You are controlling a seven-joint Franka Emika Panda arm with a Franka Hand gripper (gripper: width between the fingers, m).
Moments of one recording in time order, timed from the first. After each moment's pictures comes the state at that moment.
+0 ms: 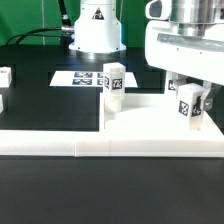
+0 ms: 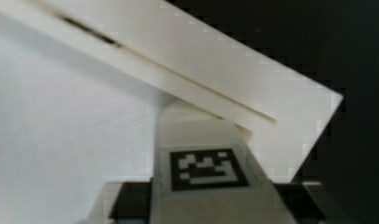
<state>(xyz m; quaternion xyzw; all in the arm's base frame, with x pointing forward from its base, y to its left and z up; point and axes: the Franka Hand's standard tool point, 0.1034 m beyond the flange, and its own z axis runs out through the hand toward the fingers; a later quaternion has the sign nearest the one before) 0.630 0.120 0.065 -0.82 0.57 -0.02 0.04</state>
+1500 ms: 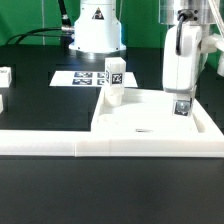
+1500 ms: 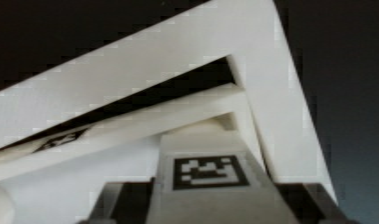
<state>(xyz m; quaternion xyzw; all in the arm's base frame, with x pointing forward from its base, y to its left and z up) 0.628 0.110 0.063 -0.55 0.83 0.00 0.04</state>
